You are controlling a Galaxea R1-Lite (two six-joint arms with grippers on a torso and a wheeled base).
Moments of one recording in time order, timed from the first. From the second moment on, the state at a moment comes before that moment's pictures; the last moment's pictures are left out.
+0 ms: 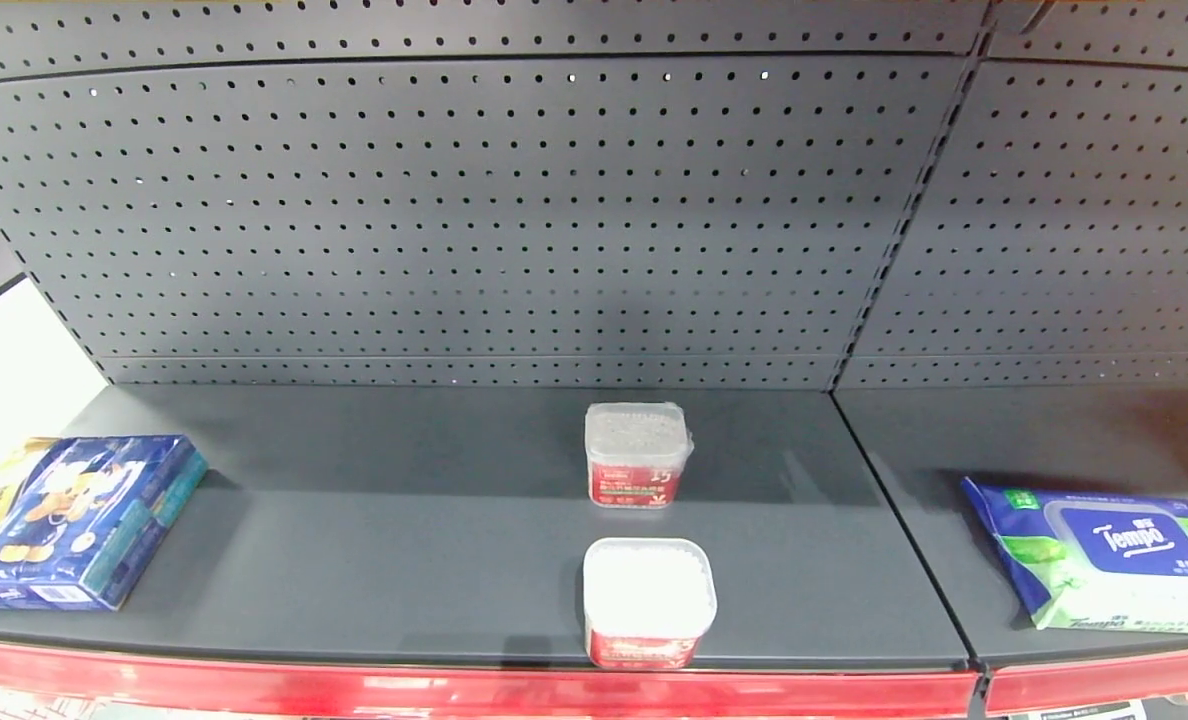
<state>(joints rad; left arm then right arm) -0.13 0.00 -0.02 -0.04 -0.14 0.02 0.00 0.02 -0.05 -0.05 -0.04 -0.10</state>
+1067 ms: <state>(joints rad) -0.08 0.00 0.00 0.00 -0.01 0.00 0.00 0.00 0.00 0.01 -0.03 -0.04</state>
